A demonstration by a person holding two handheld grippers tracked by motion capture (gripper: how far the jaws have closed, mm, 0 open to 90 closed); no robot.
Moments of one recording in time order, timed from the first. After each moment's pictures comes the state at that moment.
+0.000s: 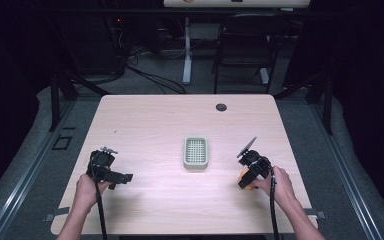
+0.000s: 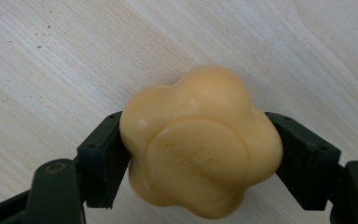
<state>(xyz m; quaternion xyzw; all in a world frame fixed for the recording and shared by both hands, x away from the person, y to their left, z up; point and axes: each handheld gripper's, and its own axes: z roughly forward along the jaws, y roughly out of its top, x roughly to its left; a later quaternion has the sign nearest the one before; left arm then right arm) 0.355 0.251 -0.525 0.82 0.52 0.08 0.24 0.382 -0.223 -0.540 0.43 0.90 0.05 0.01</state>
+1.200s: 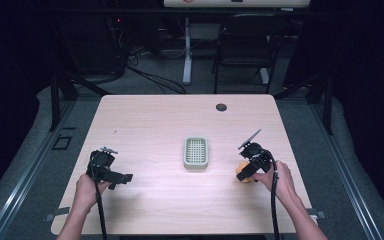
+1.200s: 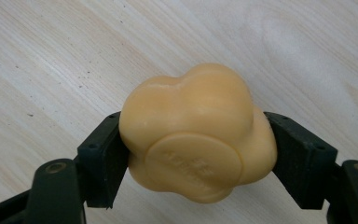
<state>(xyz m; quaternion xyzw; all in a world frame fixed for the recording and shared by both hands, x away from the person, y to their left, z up) 0.355 0.252 -0.524 0.82 0.52 0.08 0.24 0.384 -0.222 -0.515 0.45 0.89 0.12 0.02</state>
